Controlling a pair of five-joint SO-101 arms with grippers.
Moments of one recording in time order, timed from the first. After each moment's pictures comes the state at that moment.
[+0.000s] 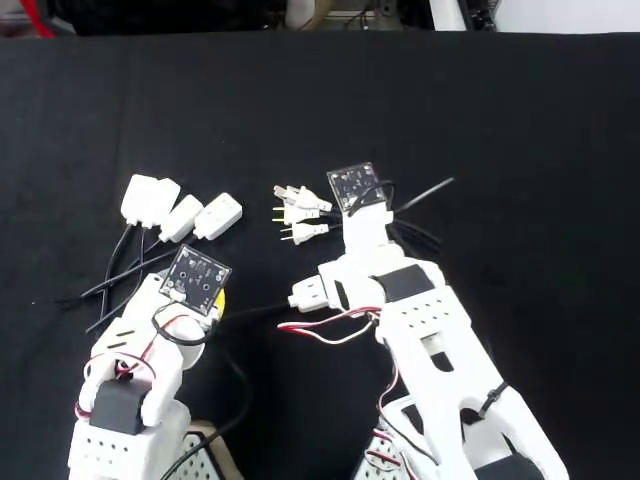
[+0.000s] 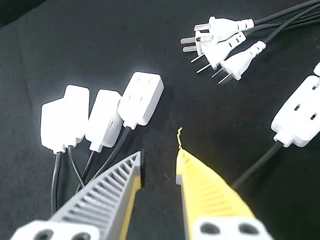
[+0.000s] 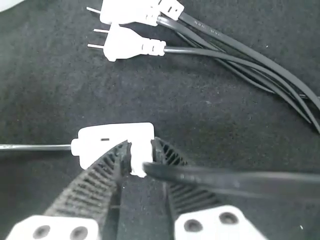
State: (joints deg) left arm 5.9 -104.1 87.2 60.4 -21.5; right arm -19.6 -36.4 61.3 48.1 -1.5
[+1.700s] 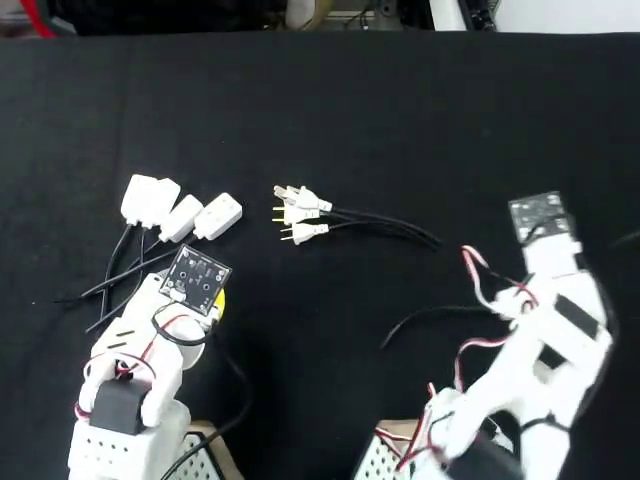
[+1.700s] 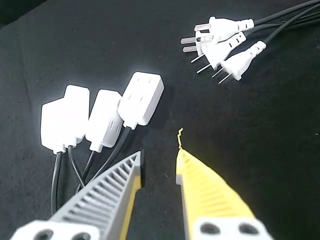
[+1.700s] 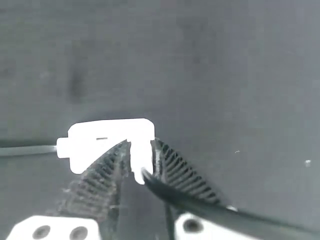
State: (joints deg) left arm 5.9 -104.1 87.2 60.4 -21.5; right arm 44.0 -29.4 62.5 29.0 52.8
